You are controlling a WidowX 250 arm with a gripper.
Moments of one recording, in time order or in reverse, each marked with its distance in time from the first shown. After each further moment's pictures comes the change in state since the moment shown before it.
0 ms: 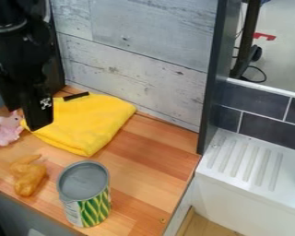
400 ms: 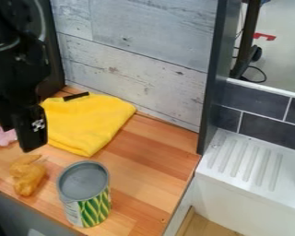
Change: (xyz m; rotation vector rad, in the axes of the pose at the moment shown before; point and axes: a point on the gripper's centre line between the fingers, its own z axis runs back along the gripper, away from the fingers) arm -0.021 -0.018 -0.009 -0.030 0.009 -0.031
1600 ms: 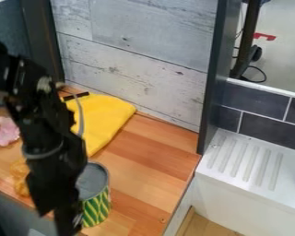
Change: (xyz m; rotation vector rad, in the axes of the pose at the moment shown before) arm 0.005 -0.050 -0.094 -0.106 0.035 0.020
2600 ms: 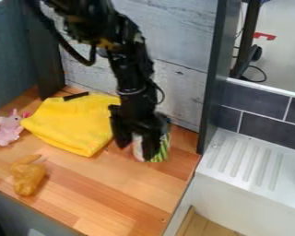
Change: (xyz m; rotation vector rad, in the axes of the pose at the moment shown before) arm 0.147 0.018 -0.002 -0.011 -0.048 0.099
